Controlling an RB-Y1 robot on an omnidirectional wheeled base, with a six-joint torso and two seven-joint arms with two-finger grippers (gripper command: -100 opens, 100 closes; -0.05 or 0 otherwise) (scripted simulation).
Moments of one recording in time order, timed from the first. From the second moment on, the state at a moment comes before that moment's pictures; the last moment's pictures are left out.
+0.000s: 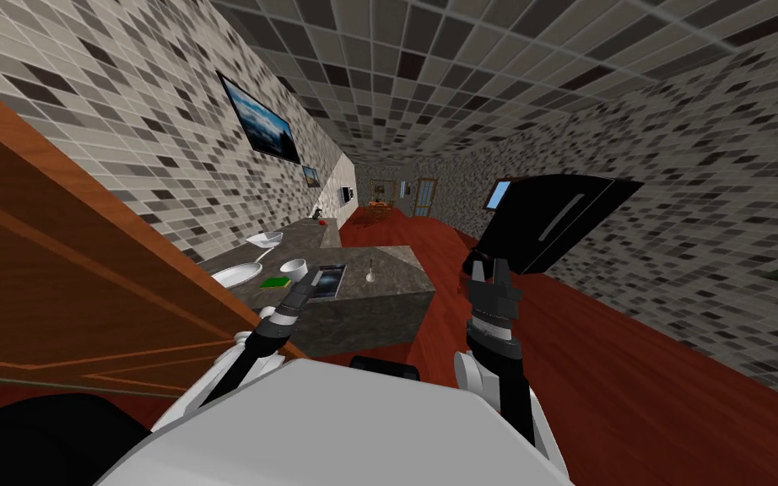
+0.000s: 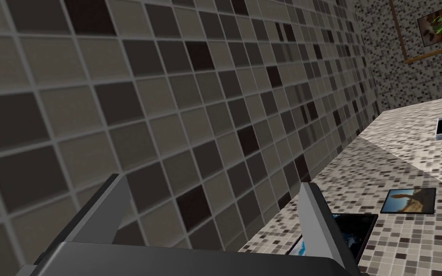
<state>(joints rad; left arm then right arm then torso) 0.64 0.35 0.08 -2.13 -0.08 -0.61 -0.06 0.51 0.05 0.04 -2.35 0.09 -0.54 -0.10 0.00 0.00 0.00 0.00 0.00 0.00</state>
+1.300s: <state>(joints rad) 0.81 0.74 0.15 -1.90 -0.09 -0.71 -0.22 0.51 0.05 0.04 -2.35 0.09 -0.54 -0.10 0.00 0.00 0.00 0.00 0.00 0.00</state>
